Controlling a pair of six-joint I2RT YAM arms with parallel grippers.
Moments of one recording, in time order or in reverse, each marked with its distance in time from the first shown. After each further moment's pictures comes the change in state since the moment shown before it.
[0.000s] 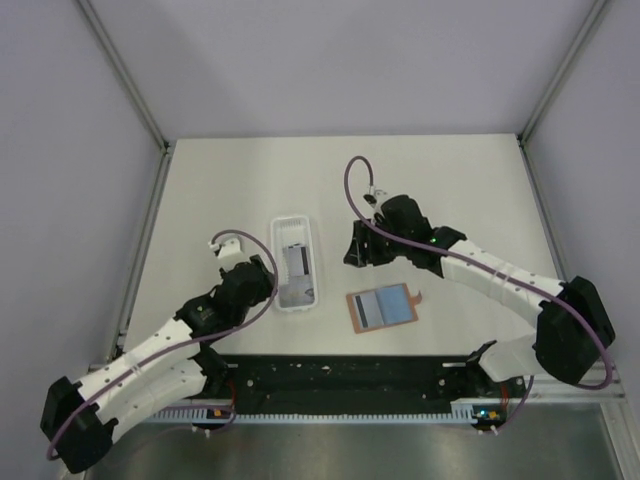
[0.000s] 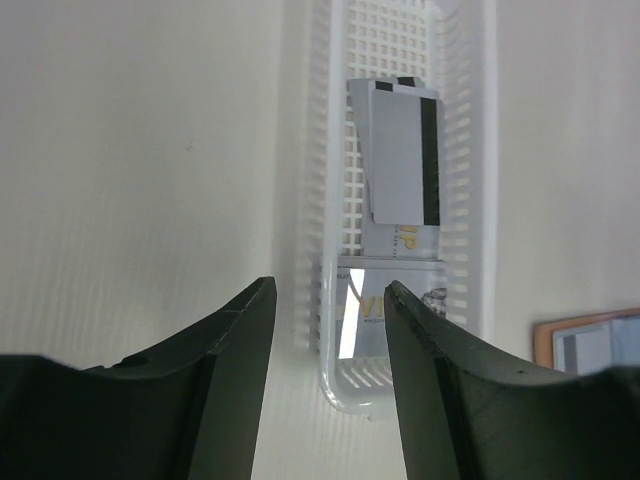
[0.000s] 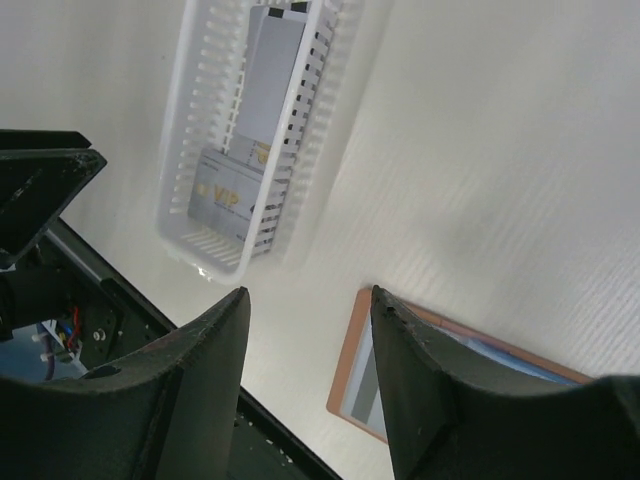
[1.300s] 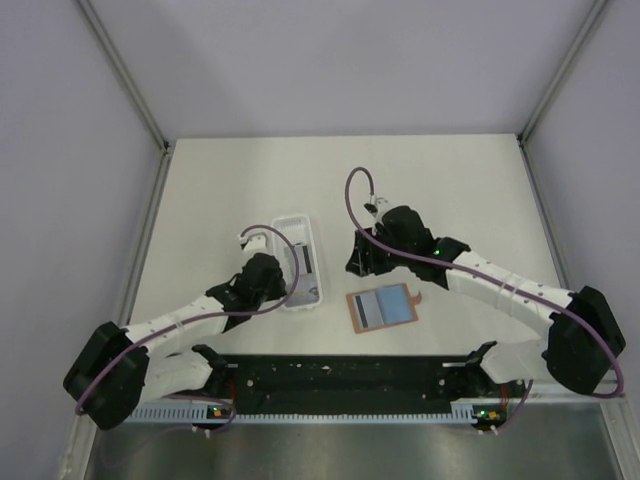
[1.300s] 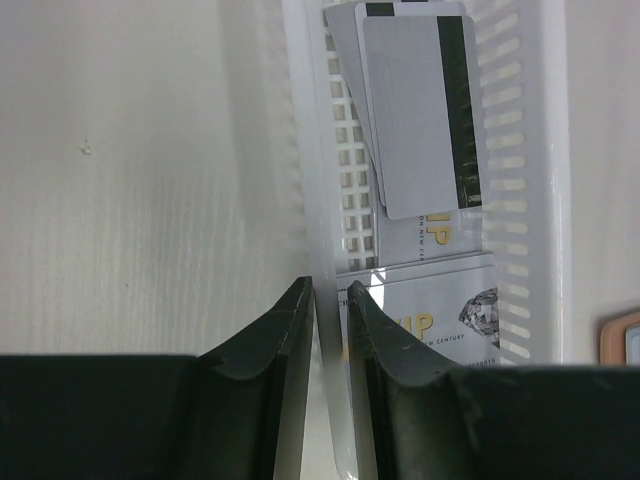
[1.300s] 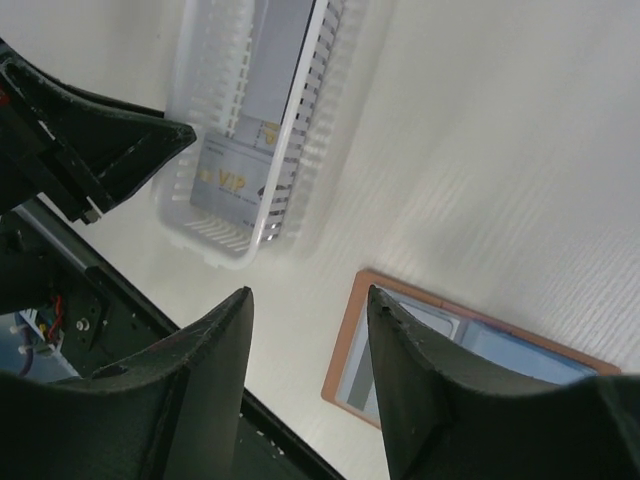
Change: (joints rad) left arm 0.086 0.375 -0.039 0.307 0.187 0.114; right arm 0.059 -0.049 -0.039 -0.010 0.037 -0.003
